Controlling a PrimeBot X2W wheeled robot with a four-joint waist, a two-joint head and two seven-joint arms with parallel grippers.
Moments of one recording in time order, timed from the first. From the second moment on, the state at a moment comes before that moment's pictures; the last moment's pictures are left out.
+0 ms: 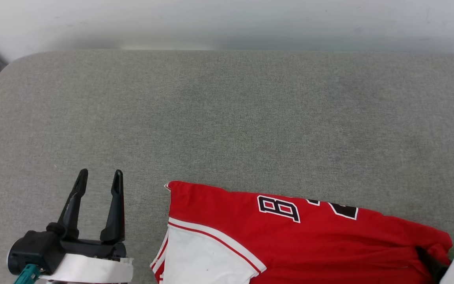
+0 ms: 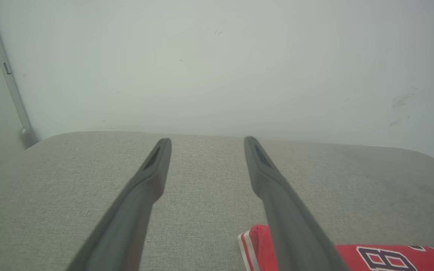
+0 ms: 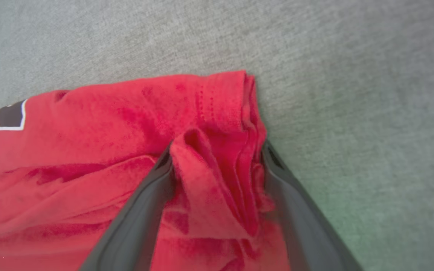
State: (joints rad) left arm 0.05 0.17 -0.01 -0.15 -0.30 -0.12 -0.26; right arm 0.05 -0.17 -0.29 0.16 0.54 0.13 0.65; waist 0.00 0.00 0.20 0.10
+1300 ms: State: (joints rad) left arm 0.10 0.15 -0.03 -0.12 -0.29 -0.13 -0.26; right arm 0.05 -0.26 -0.24 0.08 0.51 0.13 0.57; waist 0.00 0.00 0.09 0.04
